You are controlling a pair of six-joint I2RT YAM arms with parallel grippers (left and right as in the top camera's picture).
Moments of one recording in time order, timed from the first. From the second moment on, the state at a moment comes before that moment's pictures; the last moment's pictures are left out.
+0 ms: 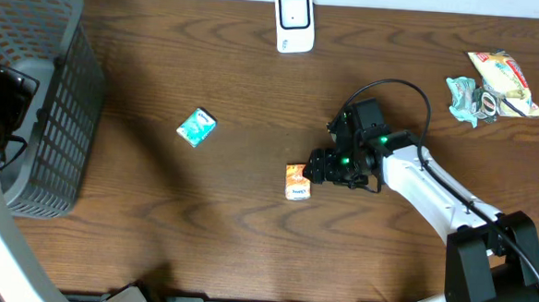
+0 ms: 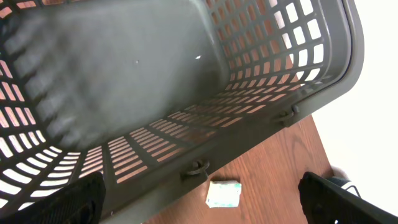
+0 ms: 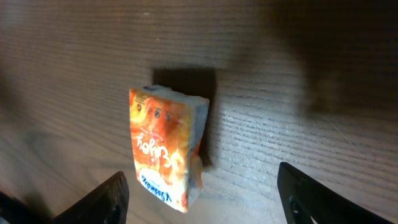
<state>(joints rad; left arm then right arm) 0.59 1.34 1.71 -1.26 0.12 -0.65 0.37 1.68 1.00 -0.62 -0.39 0.38</state>
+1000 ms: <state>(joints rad) 0.59 1.34 1.71 -1.26 0.12 -0.65 0.38 1.68 0.84 -0.38 -0.46 0.44</state>
